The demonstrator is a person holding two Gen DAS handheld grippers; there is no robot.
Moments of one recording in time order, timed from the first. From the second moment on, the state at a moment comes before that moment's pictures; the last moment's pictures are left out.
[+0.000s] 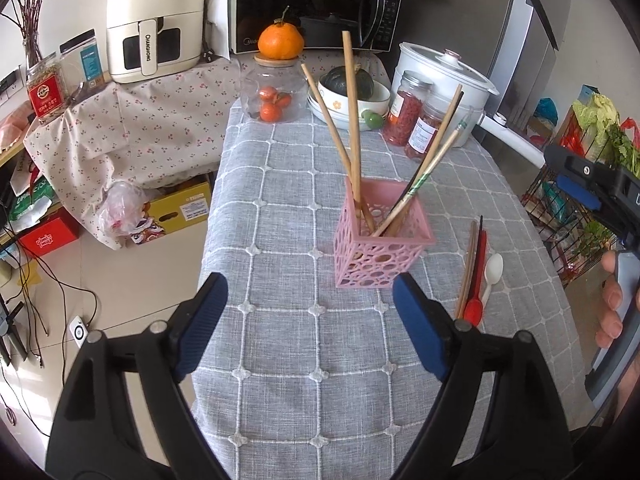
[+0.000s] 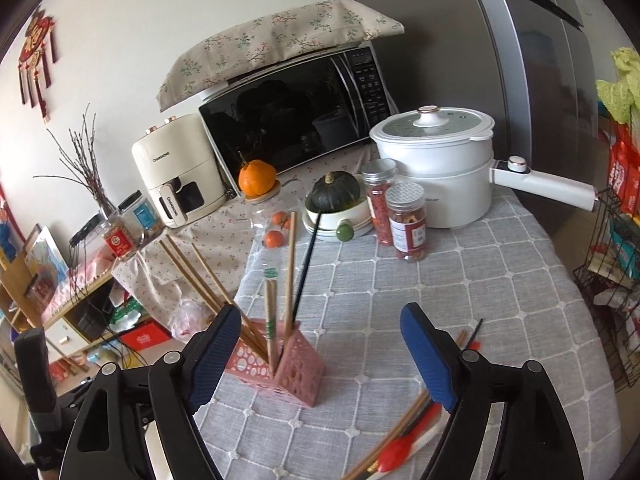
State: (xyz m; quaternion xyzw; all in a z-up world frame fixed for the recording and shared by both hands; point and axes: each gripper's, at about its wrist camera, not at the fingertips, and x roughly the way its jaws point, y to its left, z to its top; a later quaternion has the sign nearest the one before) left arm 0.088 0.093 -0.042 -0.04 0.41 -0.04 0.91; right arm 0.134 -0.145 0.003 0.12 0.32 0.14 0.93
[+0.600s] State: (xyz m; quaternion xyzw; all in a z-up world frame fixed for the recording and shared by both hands) left arm 0.098 0.026 -0.080 0.05 0.49 -0.07 0.87; right arm 0.153 -0.224 -0.097 0.08 0.49 0.02 0.87
